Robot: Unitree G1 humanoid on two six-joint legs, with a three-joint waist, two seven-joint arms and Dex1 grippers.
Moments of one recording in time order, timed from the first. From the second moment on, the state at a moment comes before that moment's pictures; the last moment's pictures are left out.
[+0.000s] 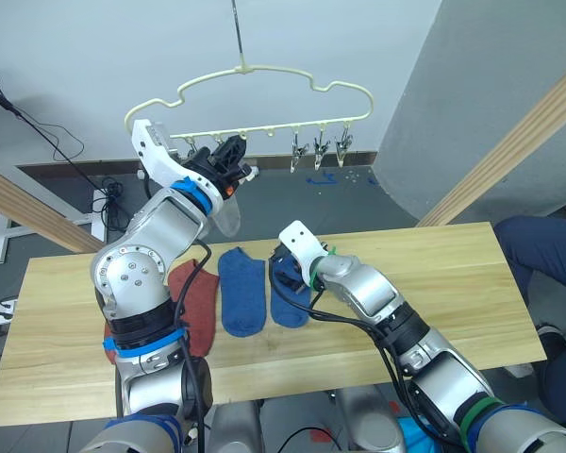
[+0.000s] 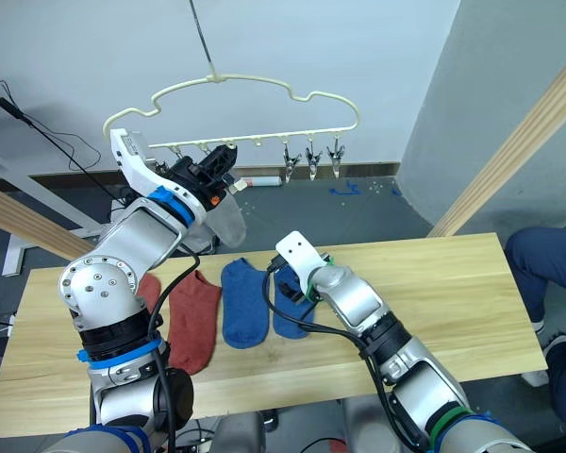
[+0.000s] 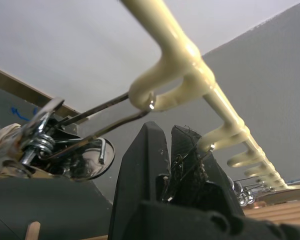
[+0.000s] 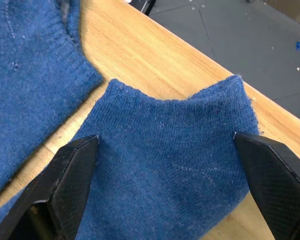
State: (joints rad) left arm -0.69 0.18 0.40 -0.28 -0.98 0.94 0.18; right arm -0.72 -0.04 0.49 0.25 0.07 0.85 0.22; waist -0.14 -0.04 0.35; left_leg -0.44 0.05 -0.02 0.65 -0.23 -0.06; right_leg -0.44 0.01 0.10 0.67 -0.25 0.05
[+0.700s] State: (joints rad) left arm -0.68 0.20 0.38 -0.28 -0.98 0.93 0.18; right arm -0.68 -0.03 0.45 0.24 -0.01 0.84 0.28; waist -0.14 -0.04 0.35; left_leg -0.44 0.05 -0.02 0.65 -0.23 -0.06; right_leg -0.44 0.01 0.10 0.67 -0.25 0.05
